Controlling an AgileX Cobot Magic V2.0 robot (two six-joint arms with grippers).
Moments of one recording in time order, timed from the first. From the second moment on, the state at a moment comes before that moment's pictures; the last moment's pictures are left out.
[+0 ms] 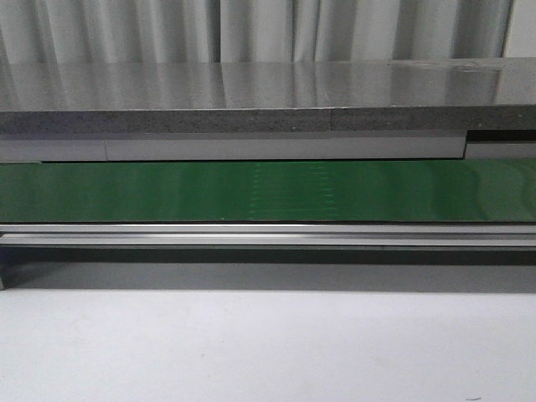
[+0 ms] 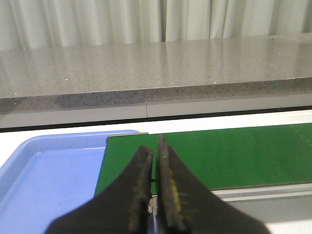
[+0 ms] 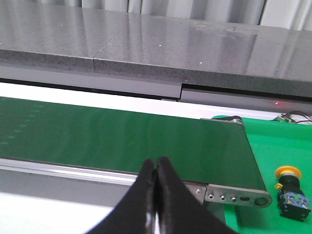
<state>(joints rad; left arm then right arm) -0.08 0.14 -0.18 -0.23 0.18 0.33 0.06 0.02 -0.17 -0.05 0.35 0.02</state>
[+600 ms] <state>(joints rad) -0.08 0.14 -0.18 -0.23 0.18 0.33 0.06 -0.01 0.03 -0.05 0.16 0.03</state>
